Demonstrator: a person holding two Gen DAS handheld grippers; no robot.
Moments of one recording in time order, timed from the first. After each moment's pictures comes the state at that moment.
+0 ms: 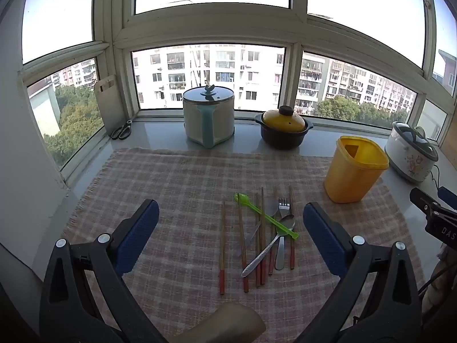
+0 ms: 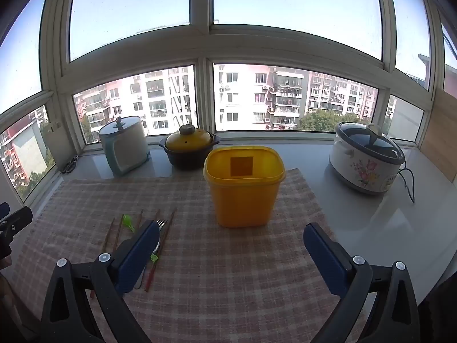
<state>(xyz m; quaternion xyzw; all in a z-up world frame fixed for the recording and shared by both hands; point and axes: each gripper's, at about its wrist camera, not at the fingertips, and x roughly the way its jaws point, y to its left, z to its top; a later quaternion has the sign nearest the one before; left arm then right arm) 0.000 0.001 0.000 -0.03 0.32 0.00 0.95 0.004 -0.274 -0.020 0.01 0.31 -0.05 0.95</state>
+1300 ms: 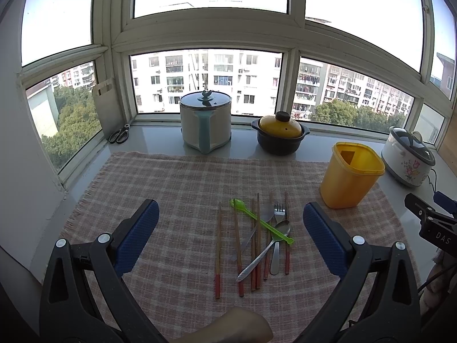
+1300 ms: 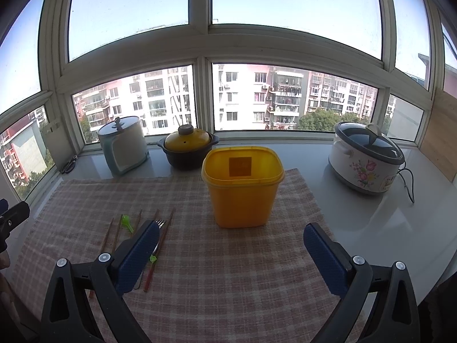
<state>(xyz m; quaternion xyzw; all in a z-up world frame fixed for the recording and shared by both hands) 0.003 -0.001 0.007 -0.02 0.31 0.00 0.95 0.003 -0.275 -0.019 0.01 0.31 -0.05 0.95</state>
